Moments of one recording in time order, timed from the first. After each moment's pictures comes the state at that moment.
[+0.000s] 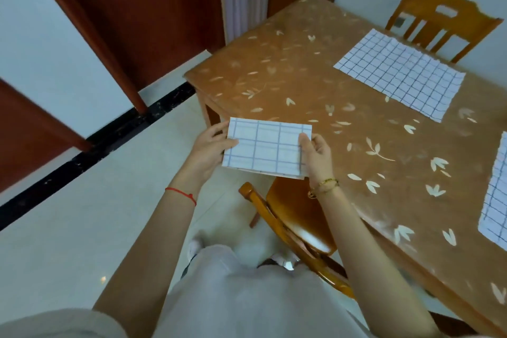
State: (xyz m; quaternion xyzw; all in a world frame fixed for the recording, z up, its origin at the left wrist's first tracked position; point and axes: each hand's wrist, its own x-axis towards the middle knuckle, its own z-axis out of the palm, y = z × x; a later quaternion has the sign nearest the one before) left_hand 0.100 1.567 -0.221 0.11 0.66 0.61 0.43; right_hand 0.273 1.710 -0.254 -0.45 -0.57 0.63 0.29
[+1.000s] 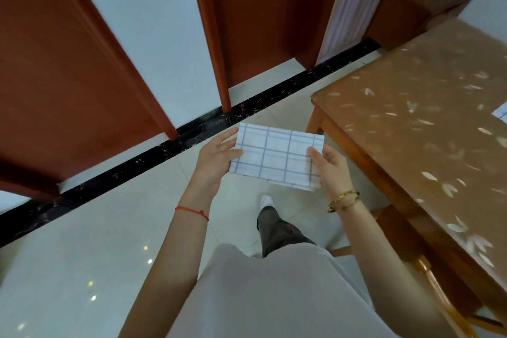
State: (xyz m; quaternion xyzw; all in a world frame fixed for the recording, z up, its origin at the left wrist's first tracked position) left_hand -0.180 1.338 -0.234 0.02 0.66 0.68 0.32; right_hand -0.037 1.525 -0.242 -0.35 -0.65 0.65 0.16
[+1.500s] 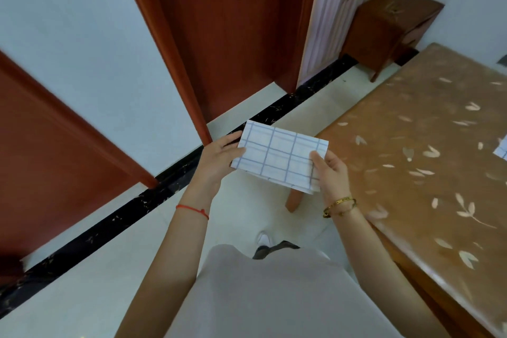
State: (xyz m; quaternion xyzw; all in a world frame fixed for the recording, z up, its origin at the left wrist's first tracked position) left_hand -0.361 1.515 -0.211 0.08 0.69 0.62 0.36; right_hand -0.199 1.671 -0.238 -0.42 -0.57 0.66 0.25
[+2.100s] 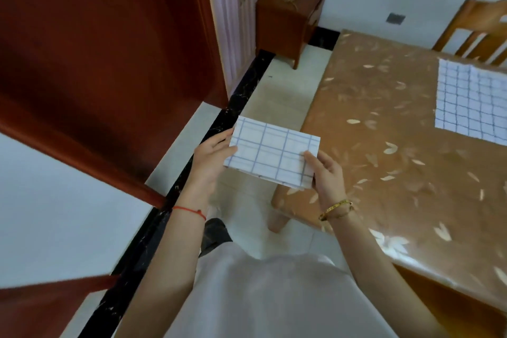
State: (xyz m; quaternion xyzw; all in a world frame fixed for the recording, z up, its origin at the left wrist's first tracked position) left_hand -0.502 1.754 -0.232 0.21 0.67 0.54 0.46; right_hand -0.286 1.819 -0.247 -0.52 -0.43 0.63 0.38
